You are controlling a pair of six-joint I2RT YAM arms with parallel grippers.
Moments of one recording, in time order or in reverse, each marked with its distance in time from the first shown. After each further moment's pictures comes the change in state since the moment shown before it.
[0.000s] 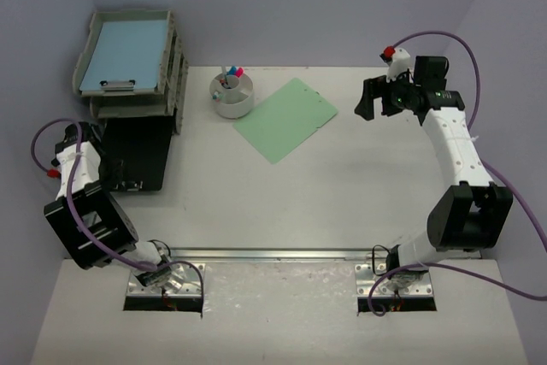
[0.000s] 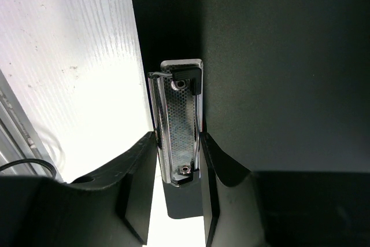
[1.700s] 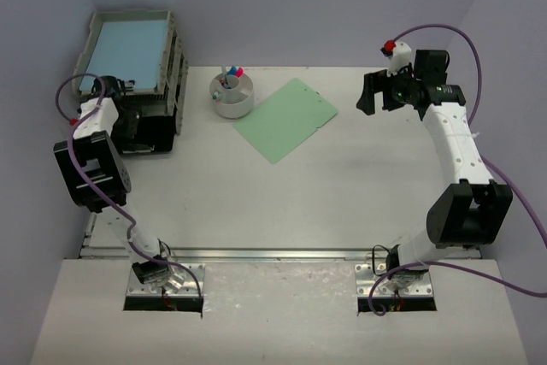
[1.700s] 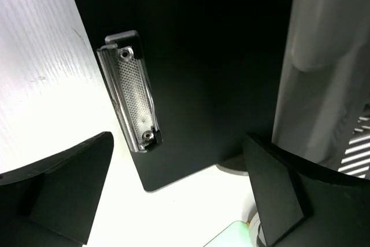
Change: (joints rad) left arm -0.230 0.448 0.457 0.146 -0.060 -0.210; right arm 0.009 0.027 0.072 -0.031 0.052 0.000
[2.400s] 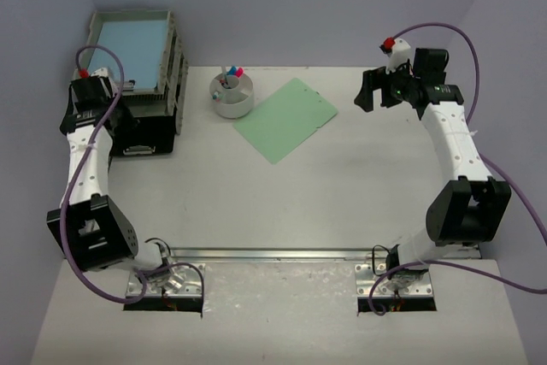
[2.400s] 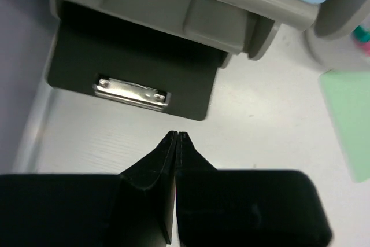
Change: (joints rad) left arm 0.001 -0.475 -0.239 0.192 0.332 1.167; right arm 0.000 0.017 -0.007 0.075 -0.039 -0.002
